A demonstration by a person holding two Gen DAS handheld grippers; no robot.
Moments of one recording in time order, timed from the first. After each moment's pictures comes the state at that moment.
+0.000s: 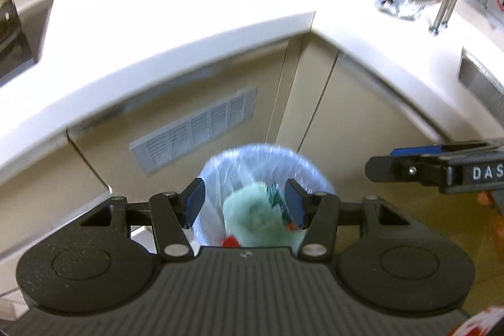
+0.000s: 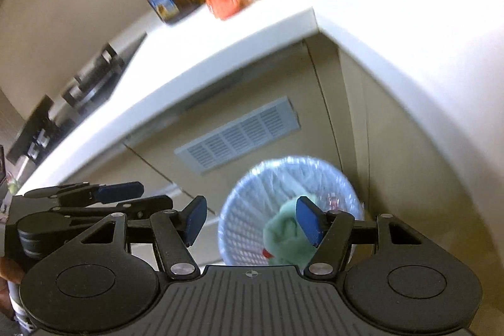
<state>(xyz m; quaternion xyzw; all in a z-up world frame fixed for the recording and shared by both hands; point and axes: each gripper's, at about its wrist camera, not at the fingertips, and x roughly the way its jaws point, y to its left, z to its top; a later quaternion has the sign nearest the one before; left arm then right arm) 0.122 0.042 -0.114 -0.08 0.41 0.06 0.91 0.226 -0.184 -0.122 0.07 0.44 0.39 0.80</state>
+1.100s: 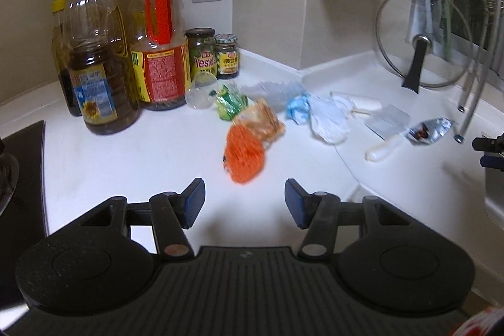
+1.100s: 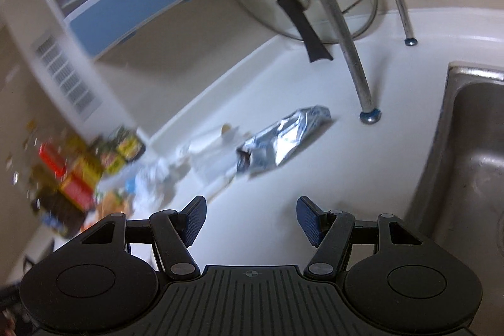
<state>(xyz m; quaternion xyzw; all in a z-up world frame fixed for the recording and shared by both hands) 0.276 0.126 -0.020 -0.04 0.30 0.06 0.95 0.390 -0.304 -0.051 0.26 0.31 0.15 0.90</state>
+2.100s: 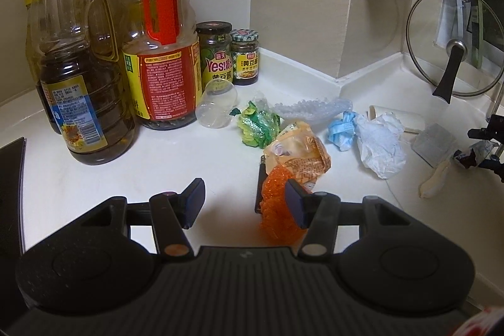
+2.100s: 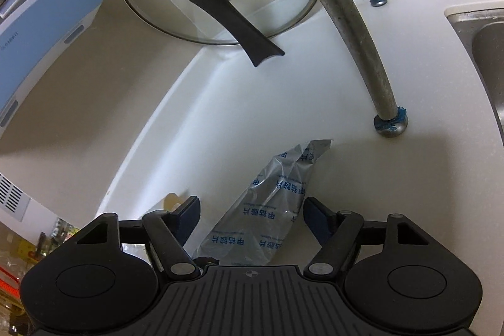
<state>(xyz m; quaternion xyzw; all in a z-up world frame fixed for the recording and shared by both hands) 0.367 0.176 -0.040 -0.04 0.31 0.06 0.95 0.519 -0.288 -0.092 0.37 0.32 0.02 0.87</state>
